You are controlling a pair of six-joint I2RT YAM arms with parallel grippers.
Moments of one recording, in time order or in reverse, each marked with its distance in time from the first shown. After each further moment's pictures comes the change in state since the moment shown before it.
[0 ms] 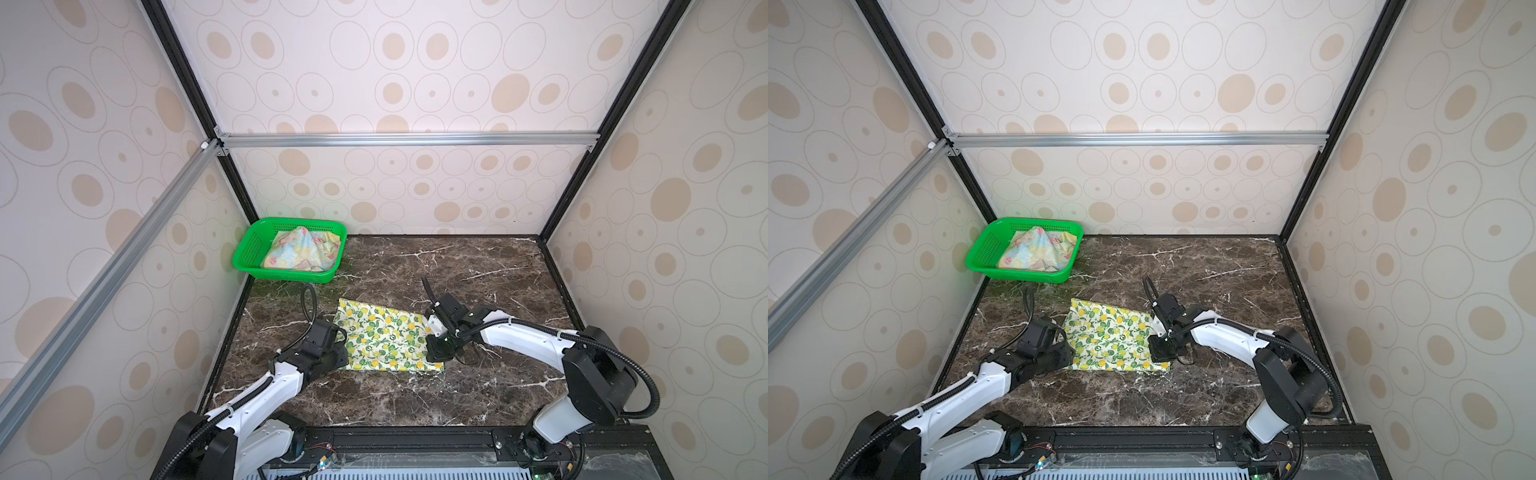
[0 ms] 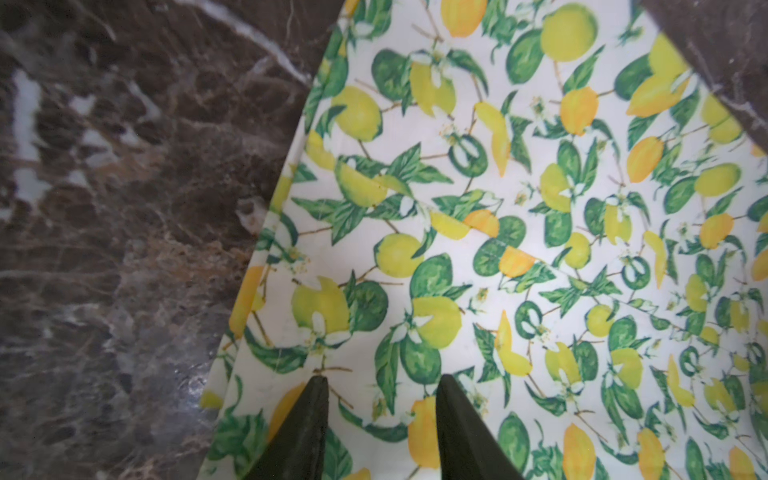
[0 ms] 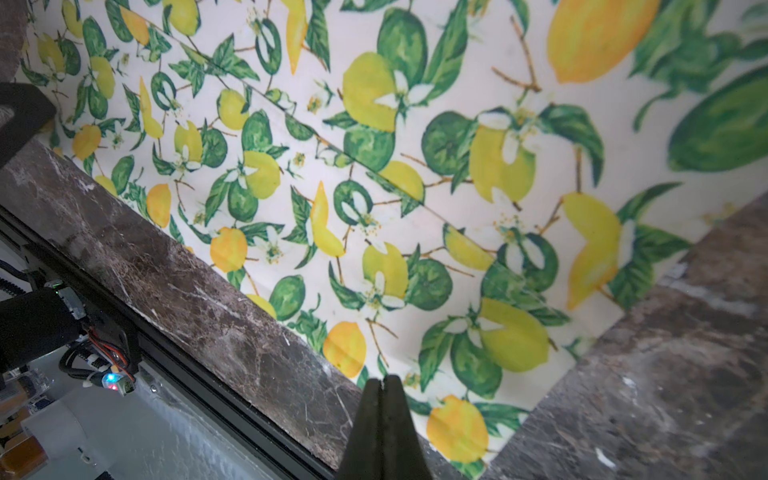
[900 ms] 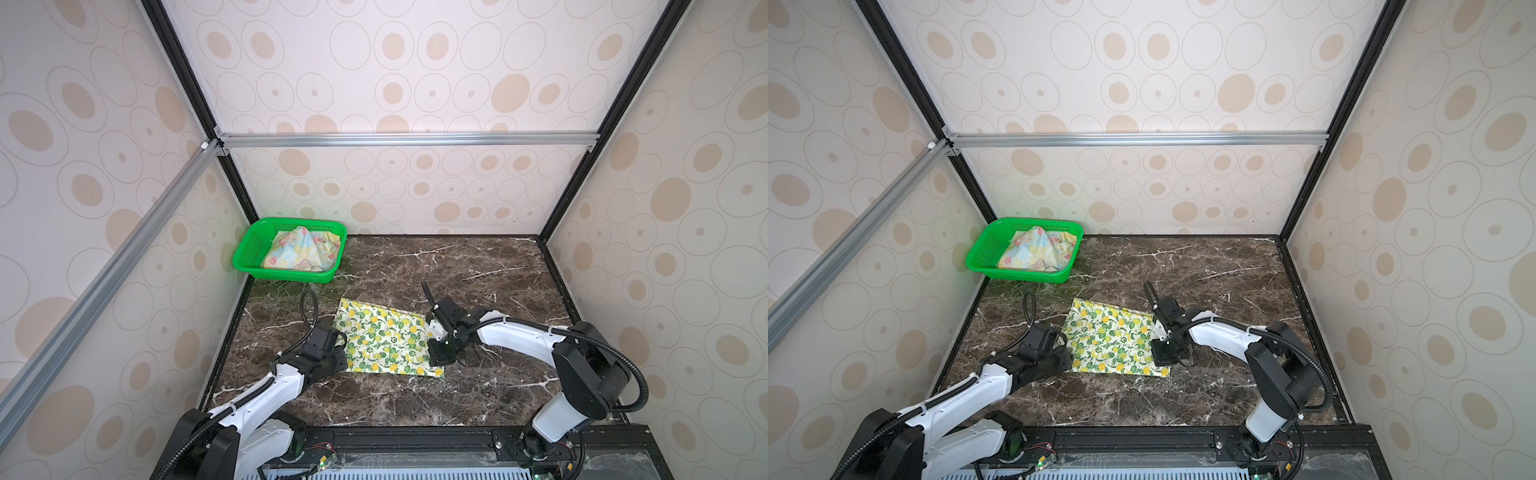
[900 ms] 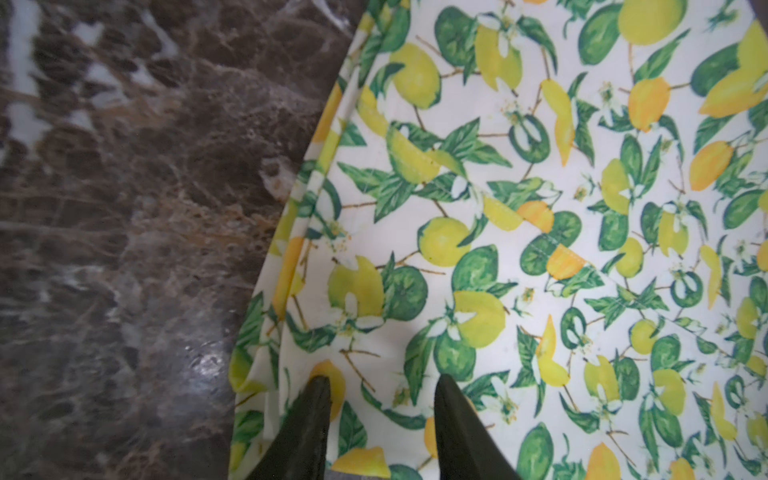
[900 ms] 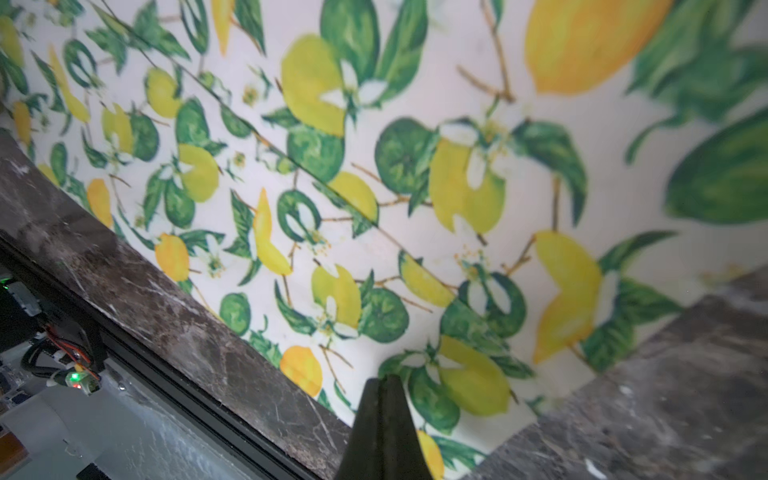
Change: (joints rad) left arm -0.004 0.004 -0.004 -0.022 -0.027 -0.034; right arm -0.031 0.041 0.012 -0.021 0.008 -0.051
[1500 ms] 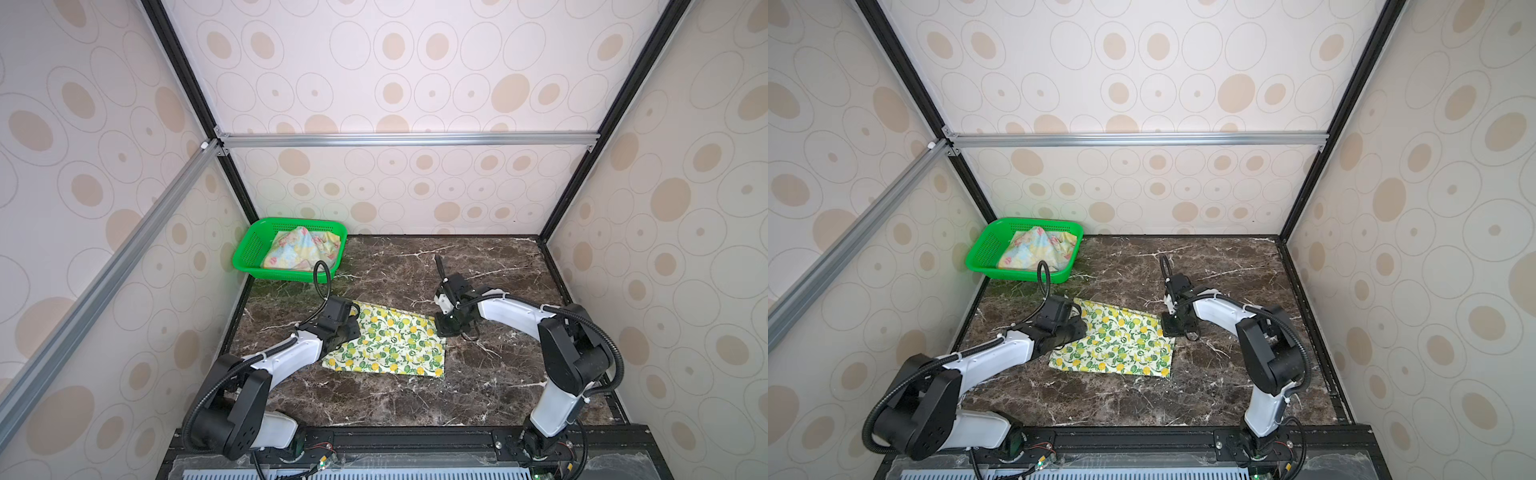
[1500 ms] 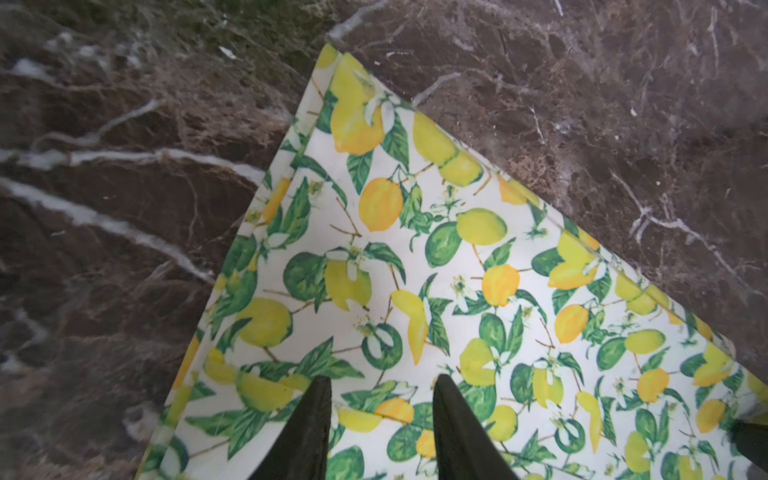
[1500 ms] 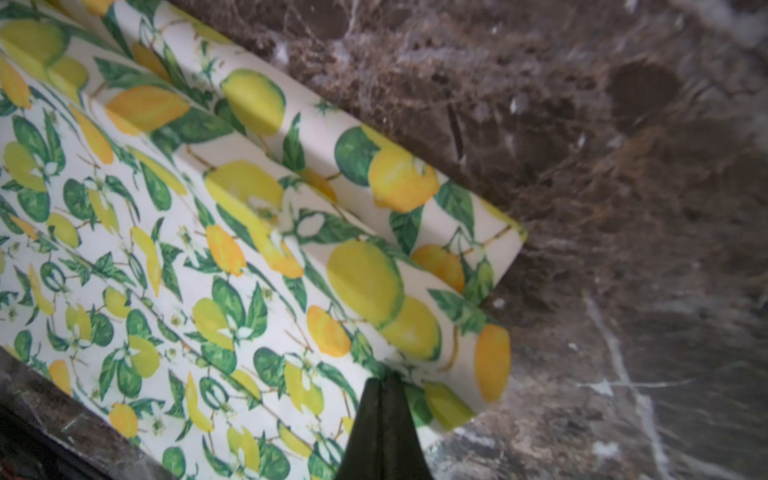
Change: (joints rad) left arm -0.003 0.350 0.241 0.238 -0.044 0.046; right arm -0.172 0.167 0.166 0.021 0.110 -0.103
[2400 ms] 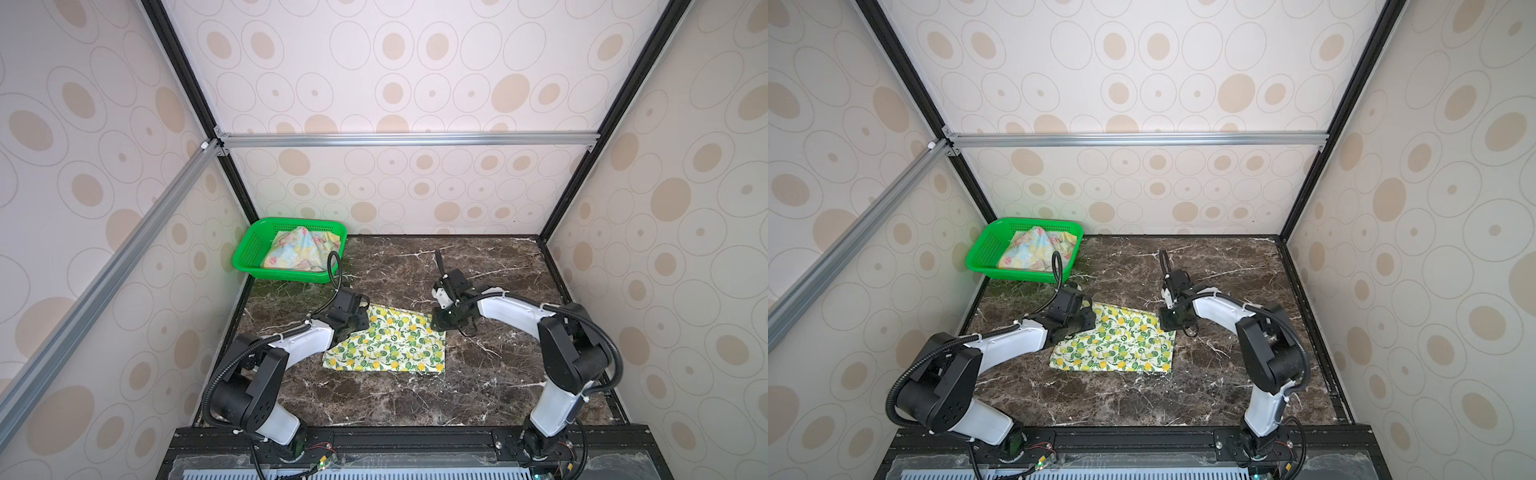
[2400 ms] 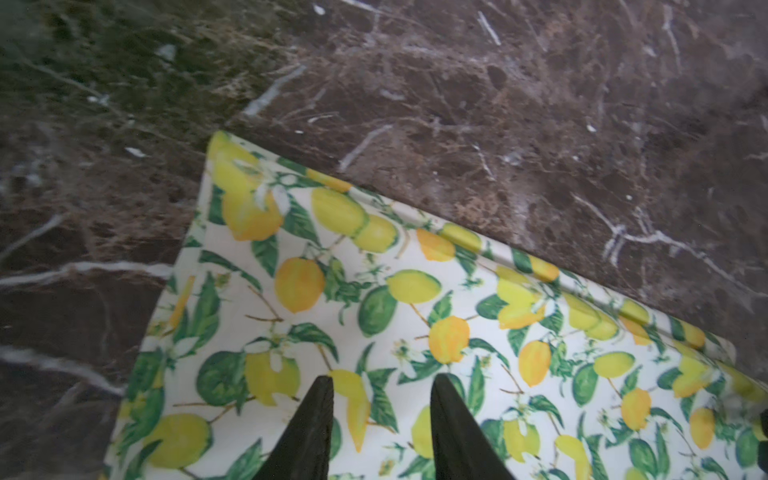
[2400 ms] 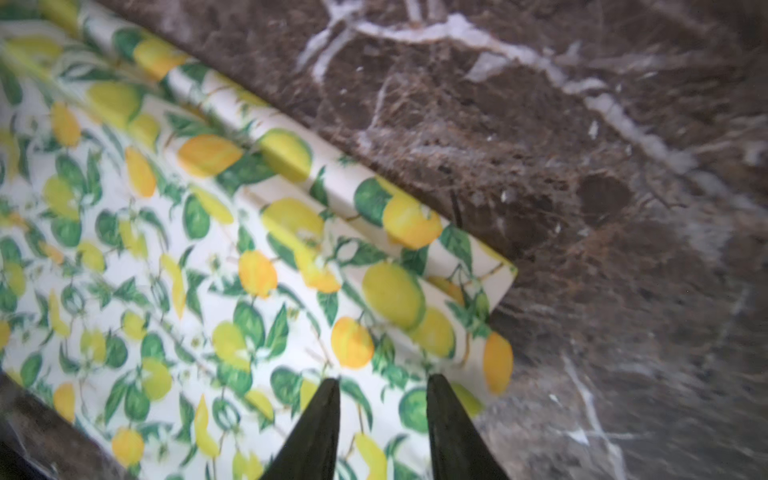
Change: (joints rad) left arm -0.064 0.108 0.088 0.089 -0.003 0.105; right arm -0.003 -0.074 -0.018 0.051 -0.001 -0.011
